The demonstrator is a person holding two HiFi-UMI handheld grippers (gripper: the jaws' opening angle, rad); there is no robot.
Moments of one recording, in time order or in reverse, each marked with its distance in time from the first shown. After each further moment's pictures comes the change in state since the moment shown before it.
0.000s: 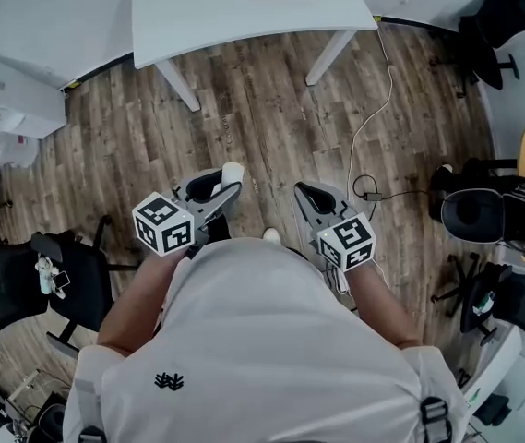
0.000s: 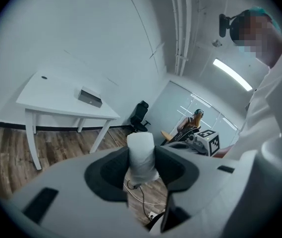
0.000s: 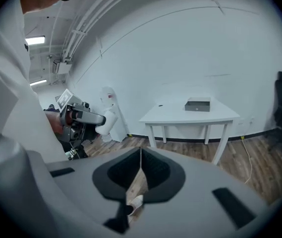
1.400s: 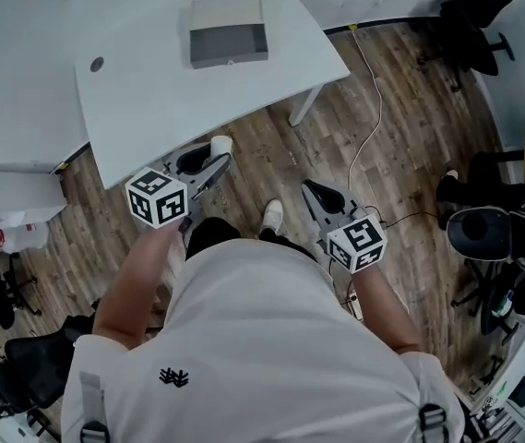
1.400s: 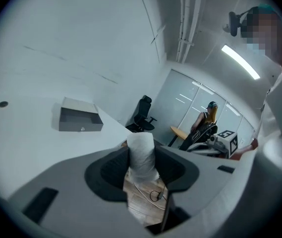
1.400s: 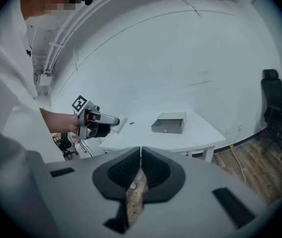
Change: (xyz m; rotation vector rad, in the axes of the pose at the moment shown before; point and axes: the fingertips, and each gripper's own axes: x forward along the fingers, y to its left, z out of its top) left arm 0.227 0.180 0.212 0.134 0.120 -0.013; right arm 0.078 -0.246 0.128 0.101 -0.126 -0.139
